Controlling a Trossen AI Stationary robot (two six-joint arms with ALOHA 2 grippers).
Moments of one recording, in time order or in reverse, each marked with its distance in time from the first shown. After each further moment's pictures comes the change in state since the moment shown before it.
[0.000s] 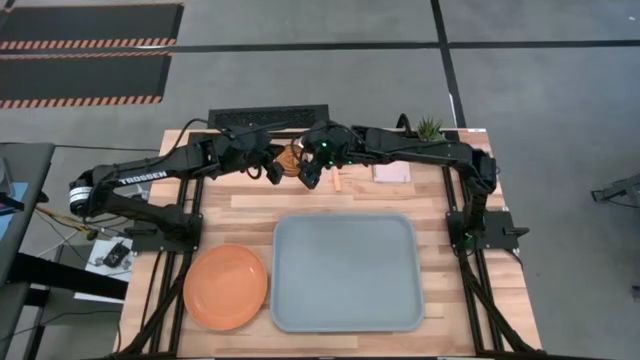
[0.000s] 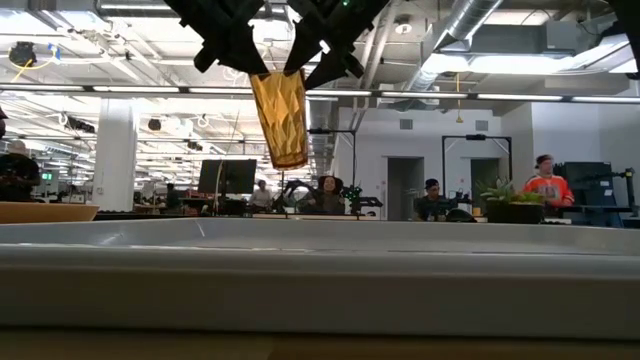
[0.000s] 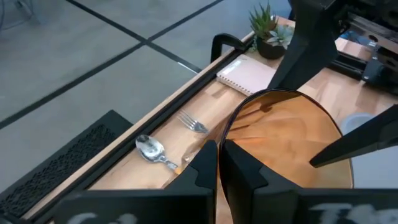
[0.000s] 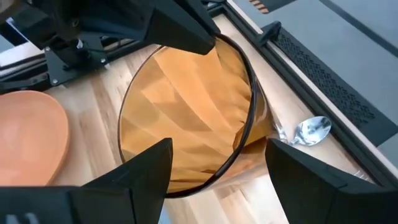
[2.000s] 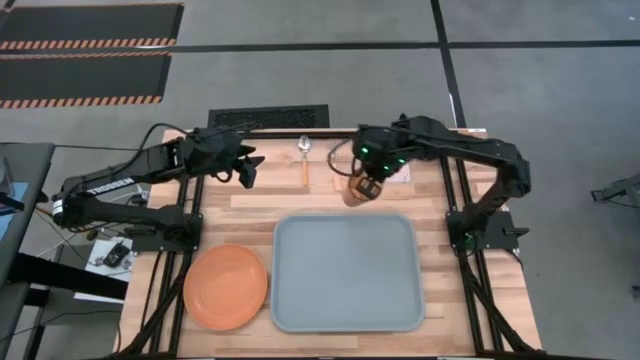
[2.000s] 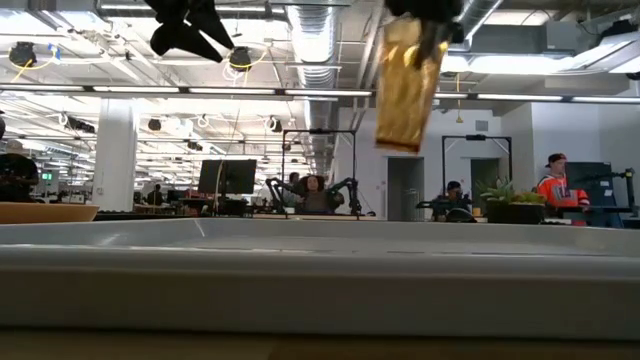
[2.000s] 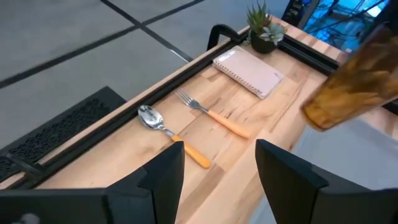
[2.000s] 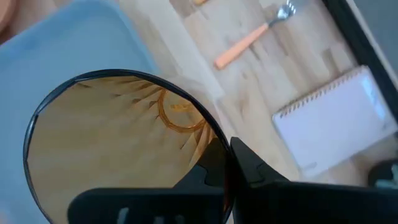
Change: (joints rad) left arm -0.001 -0.226 0.000 -0.260 0.039 -0.128; right arm 0.035 -0.272 -0.029 -0.766 -0.051 0.114
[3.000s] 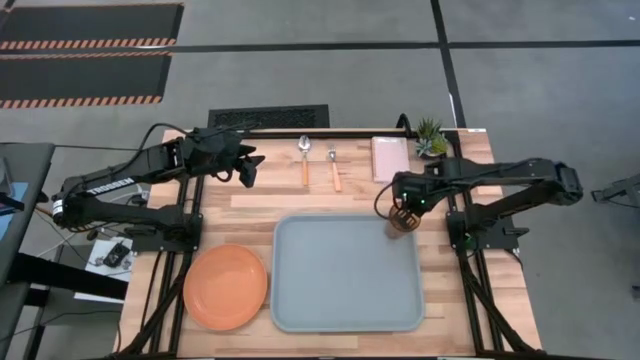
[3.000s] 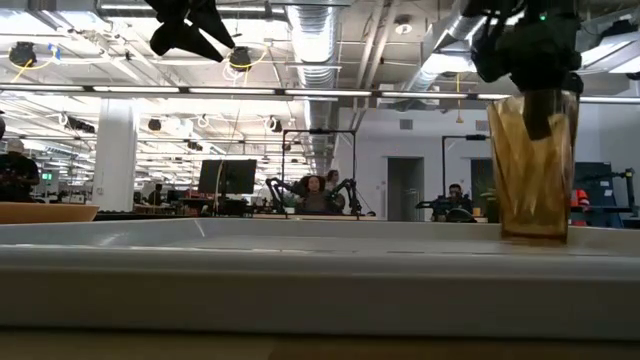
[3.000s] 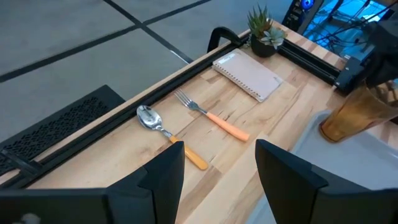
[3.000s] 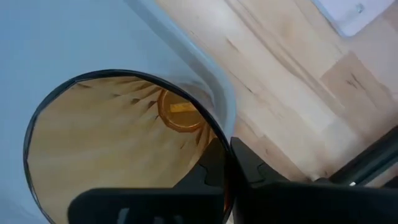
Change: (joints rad) left arm 0.000 0.001 0.000 0.007 -0.004 -0.030; right arm 0.106 -0.420 -0.775 0.178 -0.054 0.366
